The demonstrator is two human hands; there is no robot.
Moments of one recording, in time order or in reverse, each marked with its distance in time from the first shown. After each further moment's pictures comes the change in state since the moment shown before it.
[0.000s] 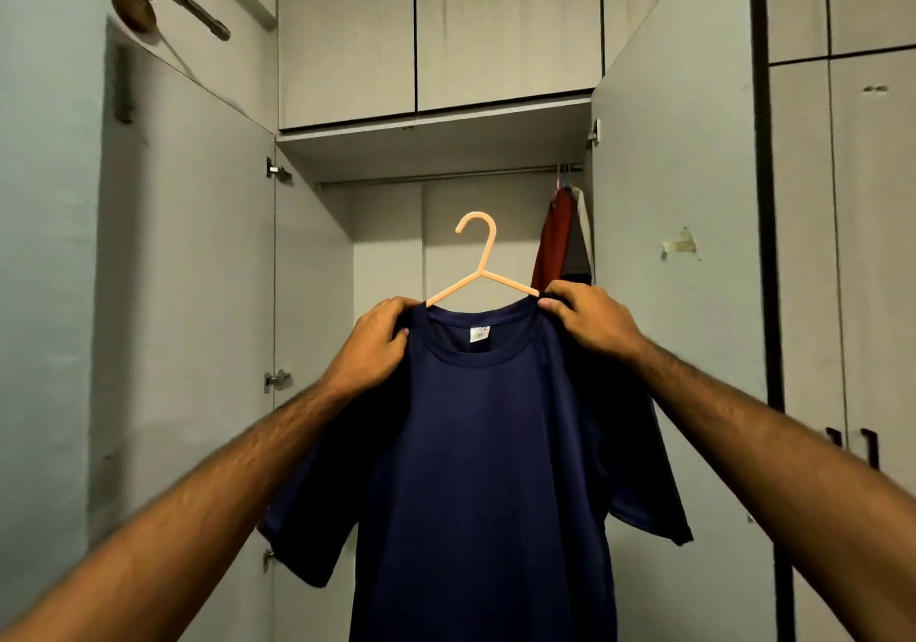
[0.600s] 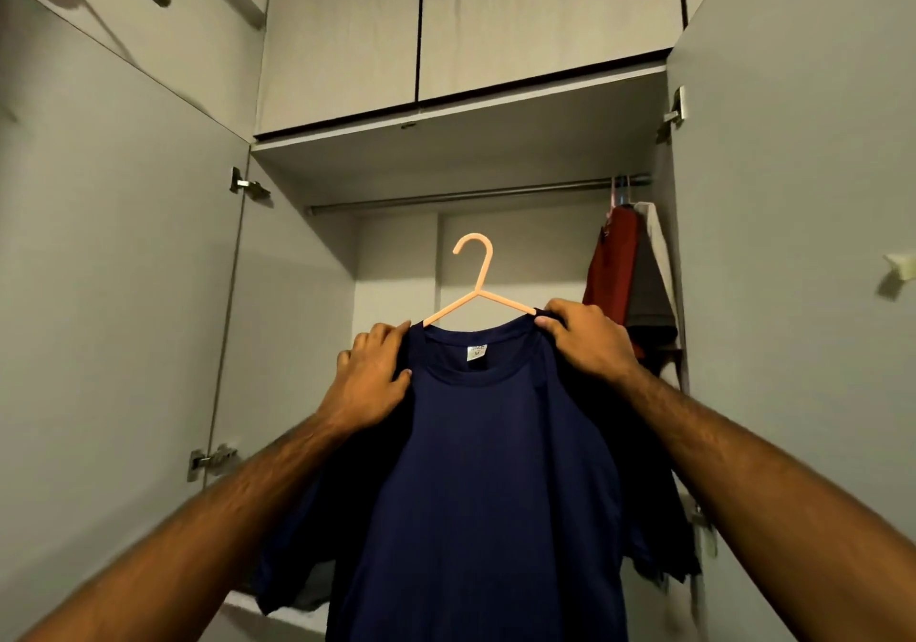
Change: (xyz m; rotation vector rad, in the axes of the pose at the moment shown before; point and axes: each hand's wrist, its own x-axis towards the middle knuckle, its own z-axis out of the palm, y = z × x) left_hand 0.219 -0.186 0.176 0.405 0.041 -0.117; right_hand 0.280 0.142 0.174 -0.008 0.115 -0.035
